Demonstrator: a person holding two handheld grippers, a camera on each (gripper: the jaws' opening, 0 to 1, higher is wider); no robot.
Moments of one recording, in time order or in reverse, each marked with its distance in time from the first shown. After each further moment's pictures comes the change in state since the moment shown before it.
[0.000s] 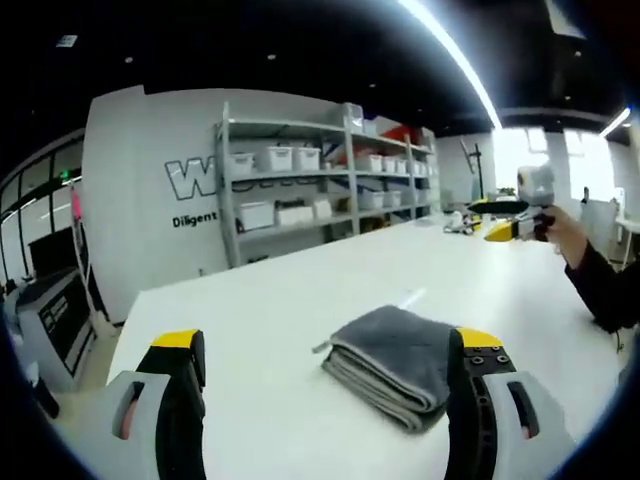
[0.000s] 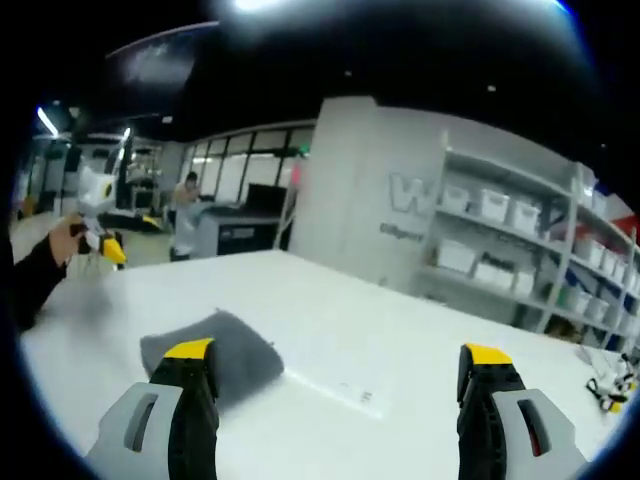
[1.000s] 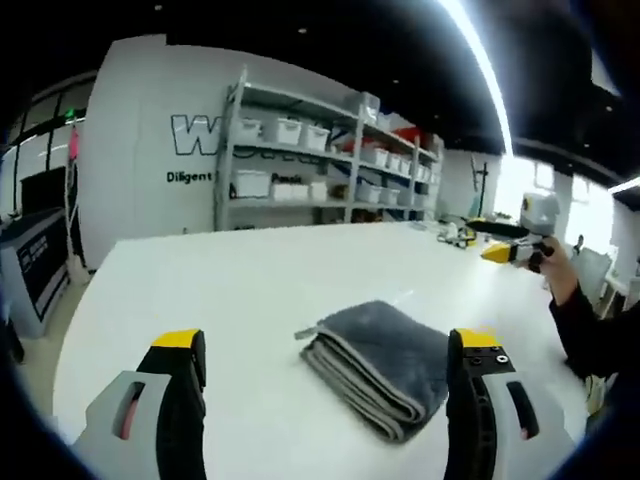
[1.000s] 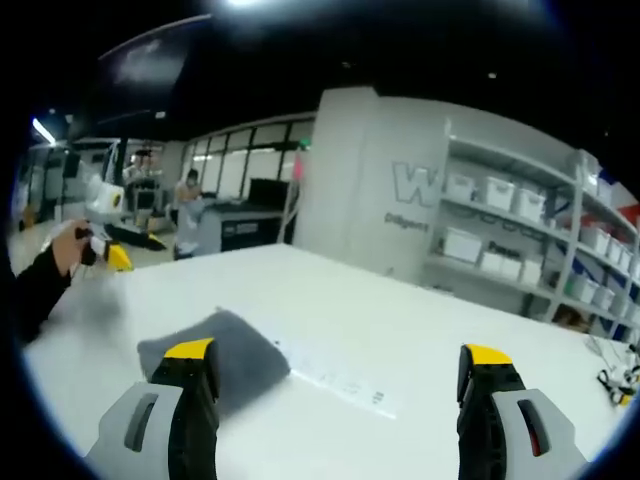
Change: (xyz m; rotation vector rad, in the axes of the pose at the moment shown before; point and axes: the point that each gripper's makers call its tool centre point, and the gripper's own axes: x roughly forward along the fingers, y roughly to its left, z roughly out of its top) left arm 0.026 0.001 -0.022 -0.248 0.071 -0.093; right arm 0.023 0.008 -0.007 0.041 0.046 0.034
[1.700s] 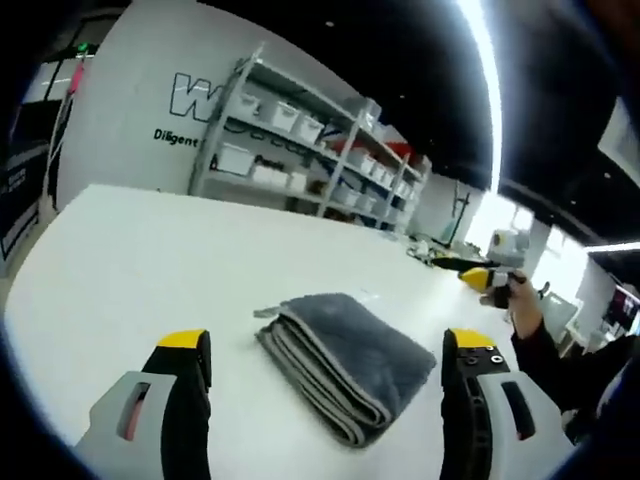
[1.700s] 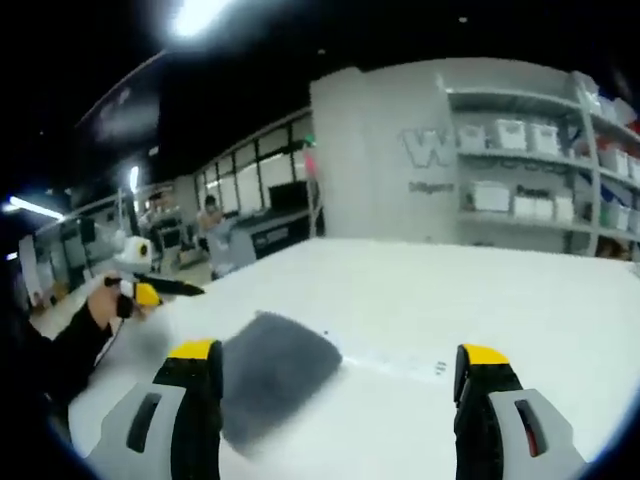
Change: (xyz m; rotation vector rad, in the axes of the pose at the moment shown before) left arm 0.022 -0.014 -0.027 -0.172 0.037 -0.123; right arm 0.015 0.026 -0.026 0.245 0.056 0.166
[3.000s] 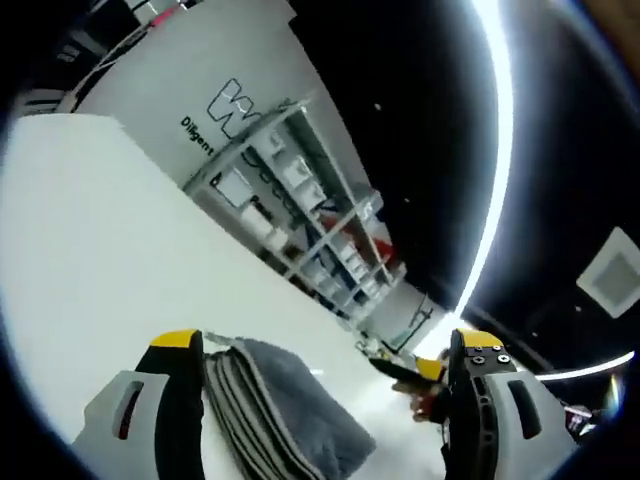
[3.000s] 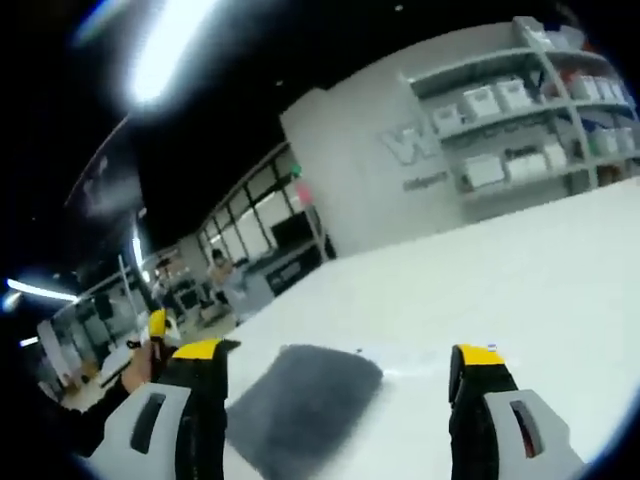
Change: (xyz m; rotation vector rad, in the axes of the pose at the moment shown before) left arm 0.008 -0.029 0.012 -0.410 -0.336 -0.157; right arm 0.024 0.022 -0.005 0.272 -0.097 0.077
